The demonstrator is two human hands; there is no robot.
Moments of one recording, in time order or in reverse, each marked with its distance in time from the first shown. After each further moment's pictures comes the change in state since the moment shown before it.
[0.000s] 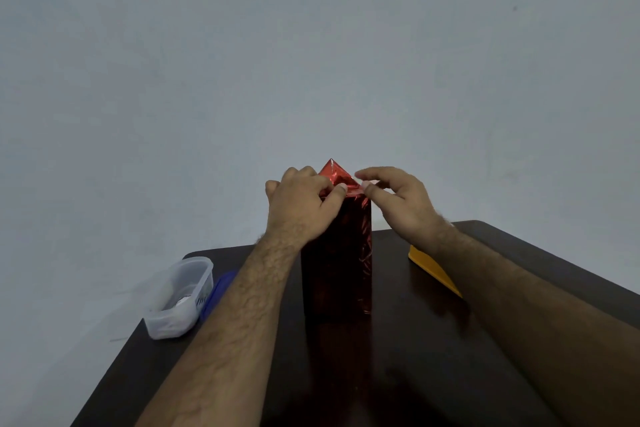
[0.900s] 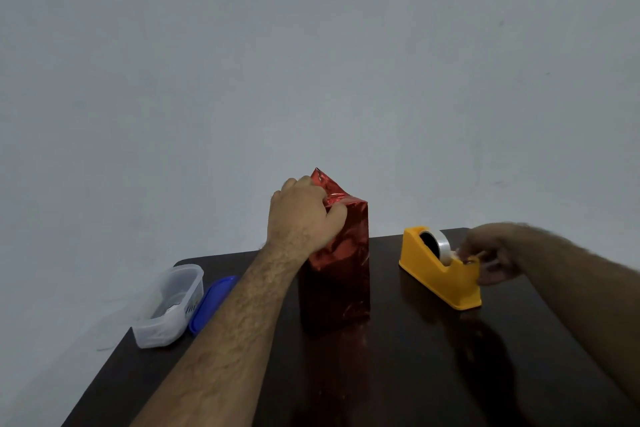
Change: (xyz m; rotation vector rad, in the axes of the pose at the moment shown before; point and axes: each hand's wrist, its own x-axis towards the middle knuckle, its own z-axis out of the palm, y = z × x) left_hand -0.007 0.020 -0.005 0.075 -0.047 0.016; right_hand -0.013 0.080 -0.138 -0.264 -0.127 1.306
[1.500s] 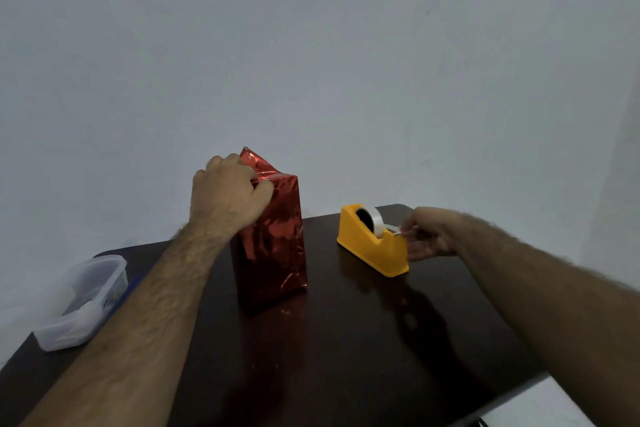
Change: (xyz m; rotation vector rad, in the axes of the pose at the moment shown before) left_hand 0.004 -0.008 0.008 0.080 0.021 0.009; right_hand -0.017 0.041 -0.009 0.293 -0.088 -0.129
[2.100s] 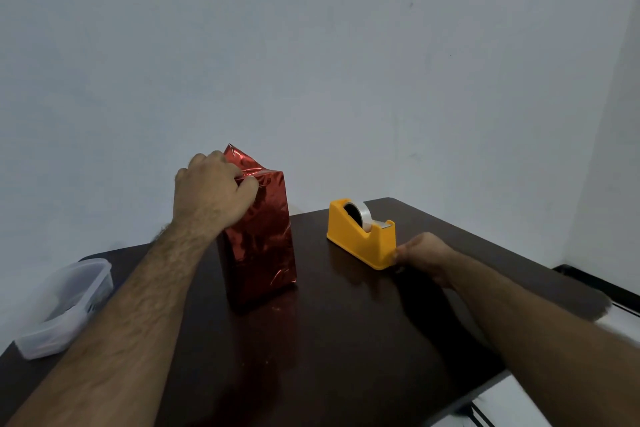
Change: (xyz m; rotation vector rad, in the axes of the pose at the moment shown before) left_hand -0.001 0.001 0.001 -0.011 0.014 0.000; right_hand 0.006 0.066 0.002 -0.155 0.126 -0.131
